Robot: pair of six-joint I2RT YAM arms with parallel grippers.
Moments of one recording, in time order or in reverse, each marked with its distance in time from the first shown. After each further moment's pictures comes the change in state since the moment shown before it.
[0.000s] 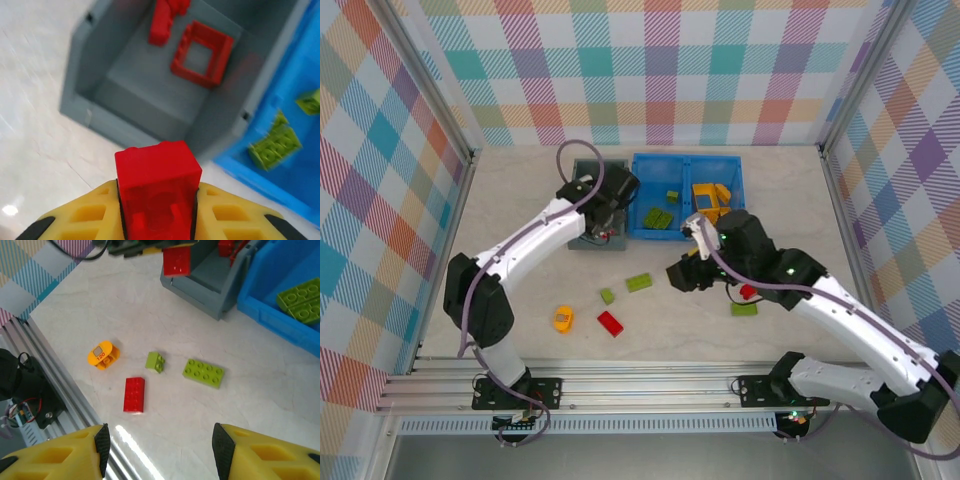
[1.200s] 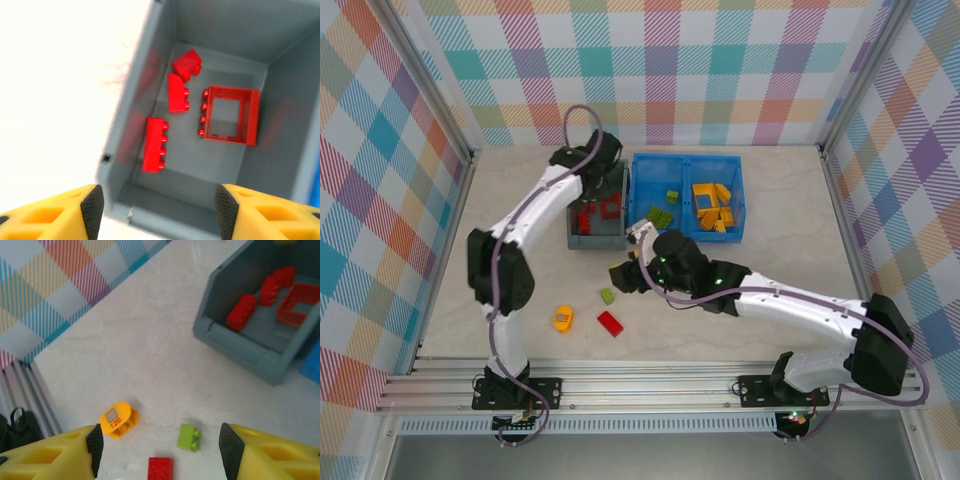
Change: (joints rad) left arm 0.162 0.161 0.281 -0.077 -0.006 0.406; right arm 0.261 0.290 -0.075 0.533 0.233 0.148
